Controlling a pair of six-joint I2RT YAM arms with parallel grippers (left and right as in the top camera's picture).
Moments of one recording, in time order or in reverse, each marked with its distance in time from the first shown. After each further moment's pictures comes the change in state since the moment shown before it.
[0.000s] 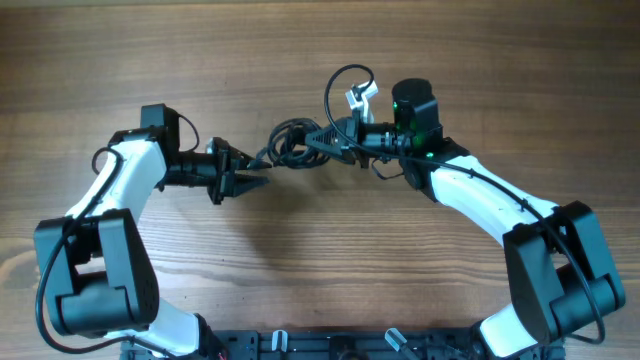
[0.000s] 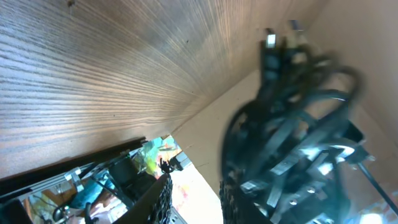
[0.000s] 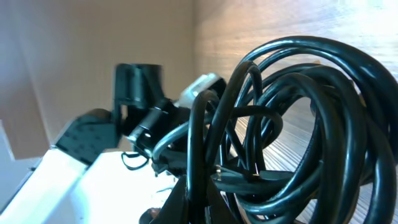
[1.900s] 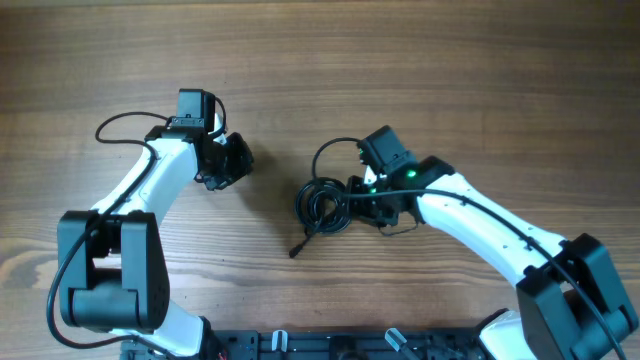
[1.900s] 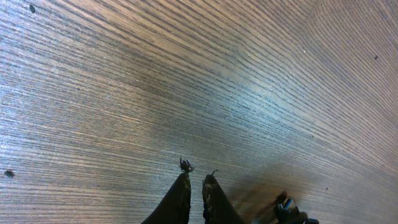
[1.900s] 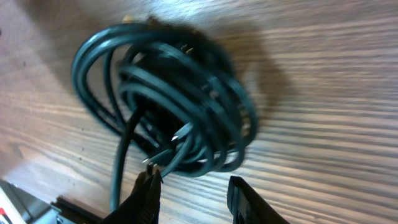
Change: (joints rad) left arm -0.171 0.002 0.000 0.285 -0.799 0.195; right arm 0.190 -0.118 0.012 -0.935 0.606 -0.338
